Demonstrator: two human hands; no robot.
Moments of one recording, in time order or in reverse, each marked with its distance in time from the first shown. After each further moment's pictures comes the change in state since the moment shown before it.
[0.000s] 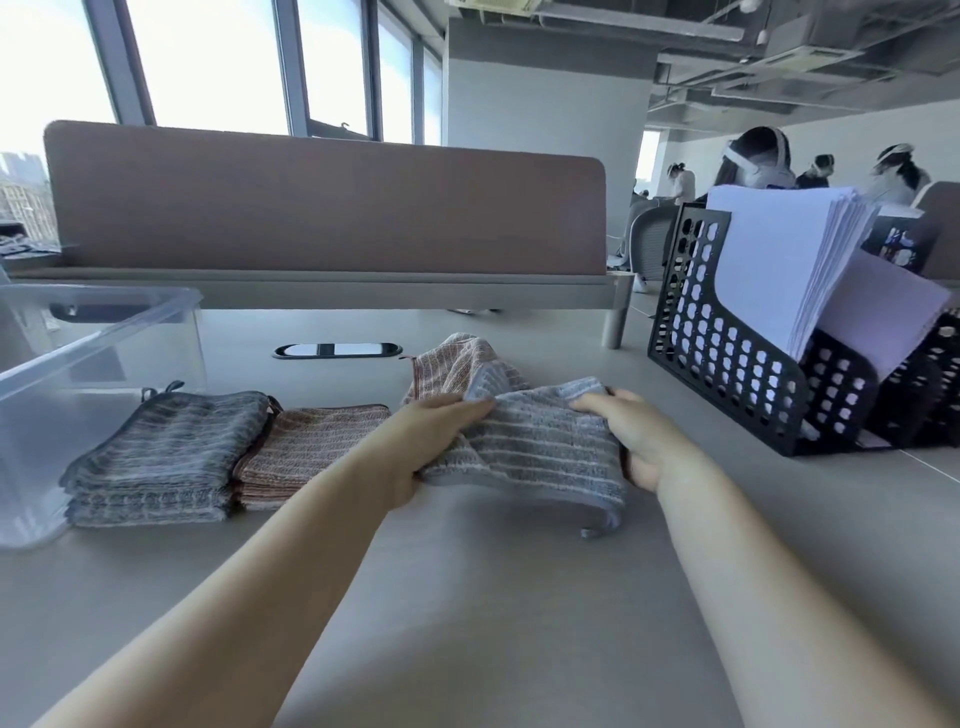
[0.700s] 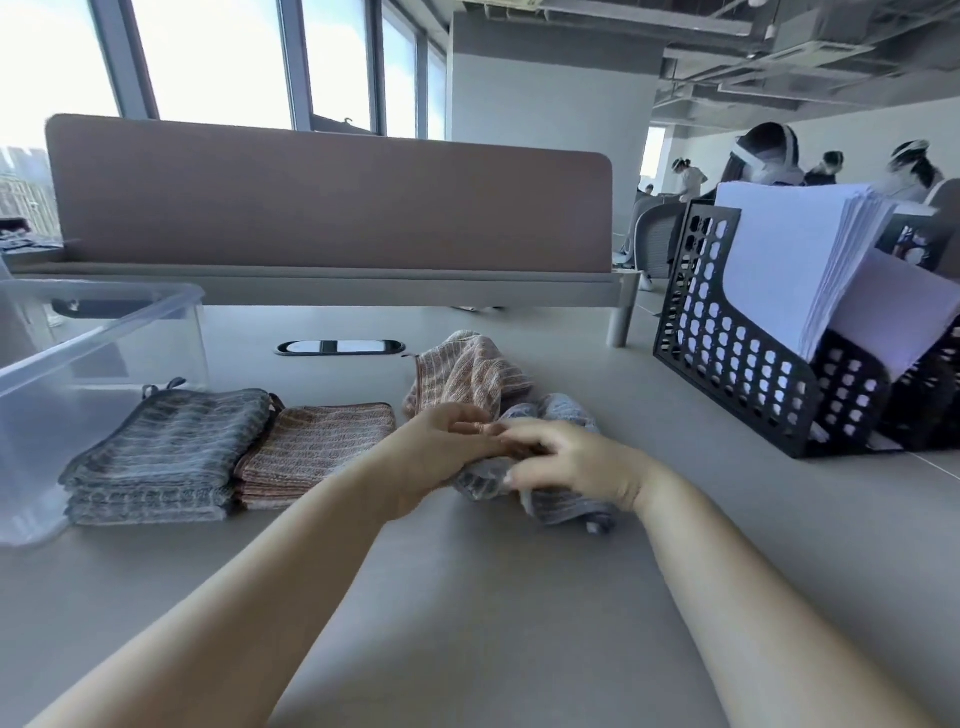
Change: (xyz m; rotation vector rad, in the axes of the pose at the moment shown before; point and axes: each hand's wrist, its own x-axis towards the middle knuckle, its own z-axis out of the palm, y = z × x) left_hand 0.013 -0.018 0.000 0.102 -0.023 0.034; right_hand -0.022 0.002 0.033 -0.661 -0.621 -0.333
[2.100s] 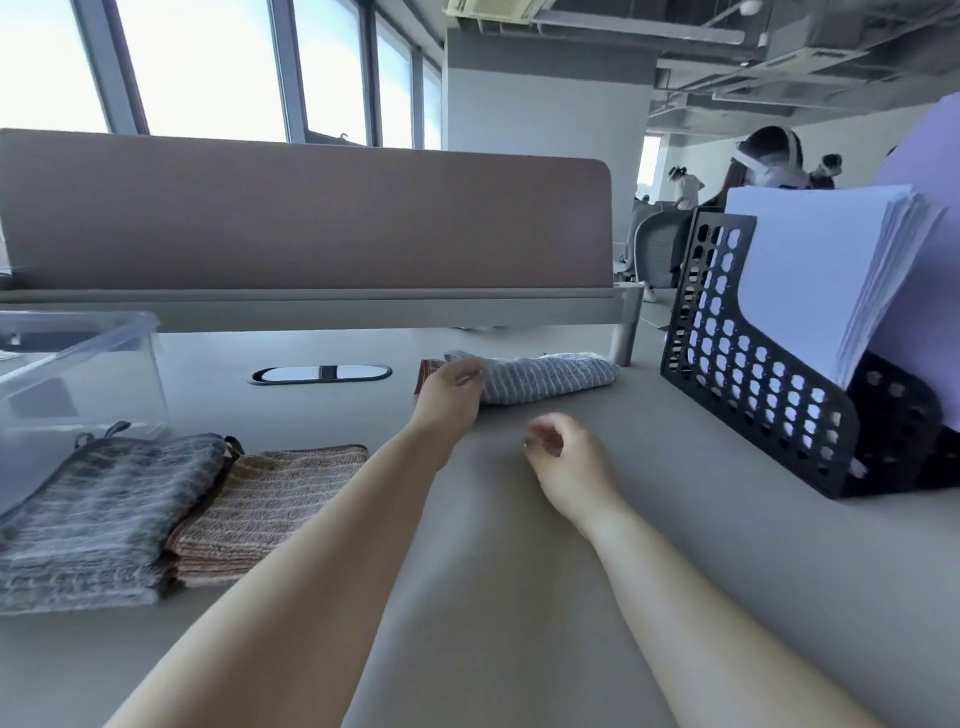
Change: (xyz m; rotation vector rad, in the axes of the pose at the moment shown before) left_hand 0.130 0.016 0.007 0.094 0.349 0.212; right_hand 0.067 0.085 -0.008 -0.041 0.759 0.206
